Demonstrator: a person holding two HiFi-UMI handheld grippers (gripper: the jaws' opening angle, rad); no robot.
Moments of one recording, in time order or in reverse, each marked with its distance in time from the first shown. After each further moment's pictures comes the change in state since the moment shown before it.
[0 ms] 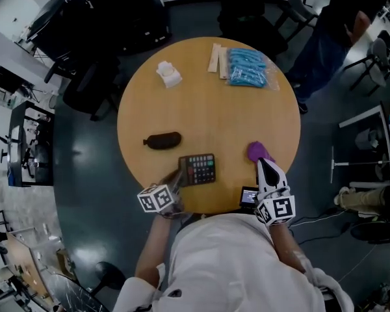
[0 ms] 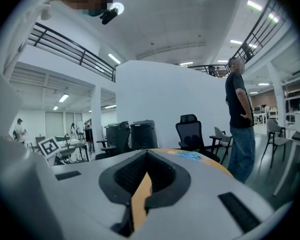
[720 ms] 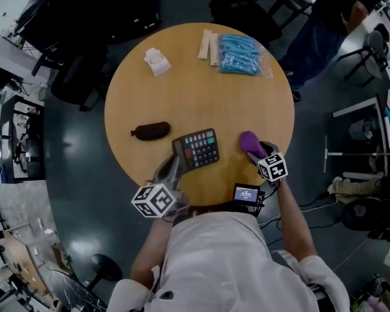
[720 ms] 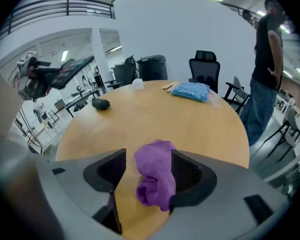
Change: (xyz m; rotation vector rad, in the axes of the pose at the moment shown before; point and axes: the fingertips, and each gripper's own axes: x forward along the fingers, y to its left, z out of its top) left arm -0.011 -0.086 0.051 0.030 -0.229 -0.021; right arm 0.034 -0.095 -0.227 -0.085 0.736 0.170
